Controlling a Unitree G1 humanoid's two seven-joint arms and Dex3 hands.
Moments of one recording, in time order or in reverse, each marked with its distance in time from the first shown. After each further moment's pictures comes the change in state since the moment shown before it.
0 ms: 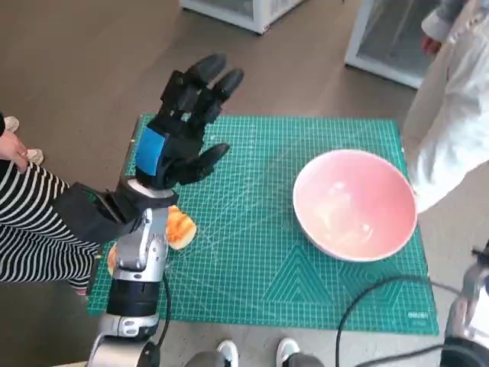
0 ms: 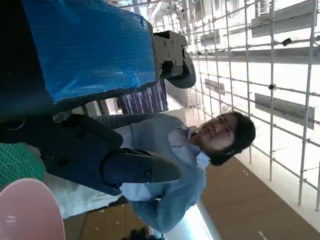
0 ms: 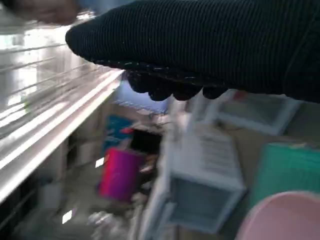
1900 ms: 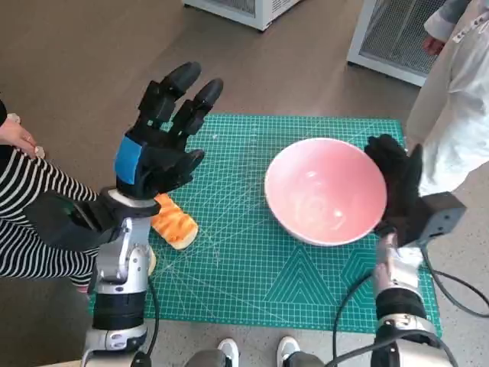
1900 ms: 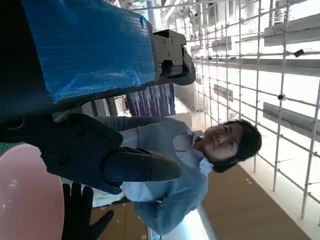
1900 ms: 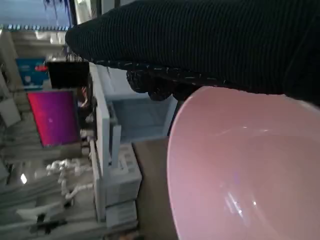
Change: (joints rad) left arm 0.102 0.049 0.048 -0.134 -0.060 0.121 -0.023; right arm -0.317 0.205 0.153 0.466 0.033 0.059 0.104
